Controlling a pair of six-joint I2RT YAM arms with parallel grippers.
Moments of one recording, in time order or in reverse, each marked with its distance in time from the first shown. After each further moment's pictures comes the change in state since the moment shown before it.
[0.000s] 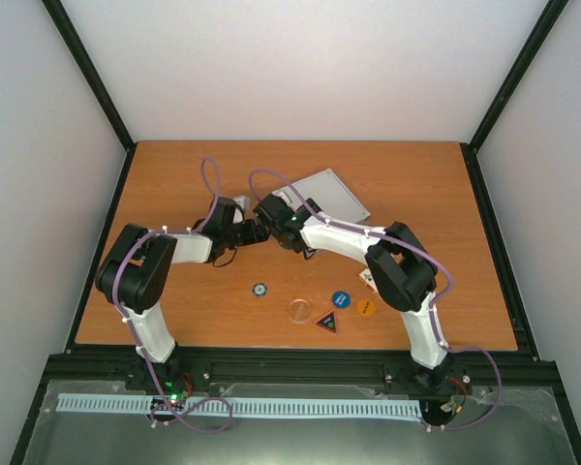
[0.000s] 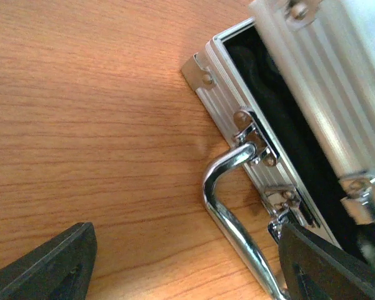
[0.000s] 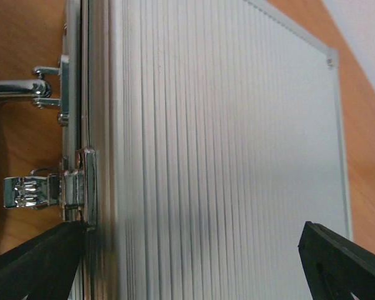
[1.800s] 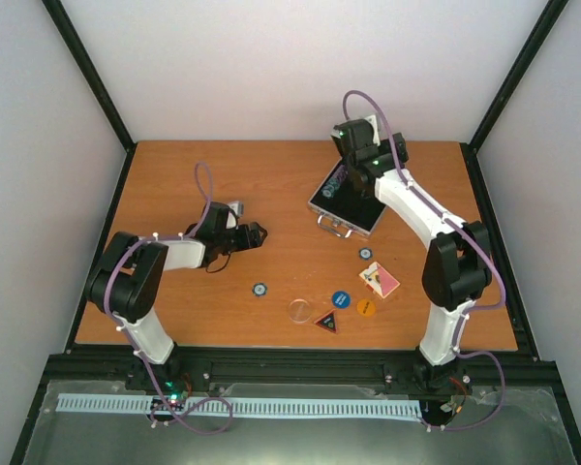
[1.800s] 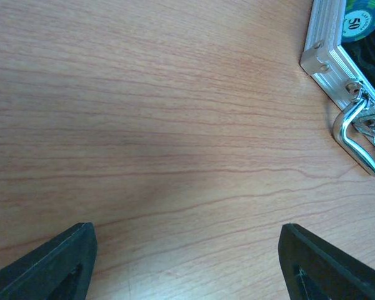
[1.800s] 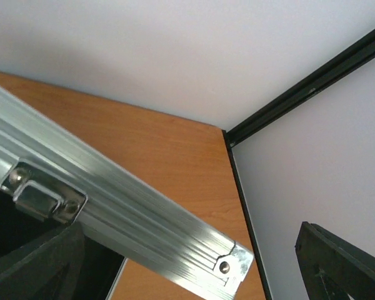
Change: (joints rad) left arm 0.028 -0.082 -0.069 -0.044 0.018 0.016; right arm -0.421 -0.224 0.069 0.148 0.185 -0.147
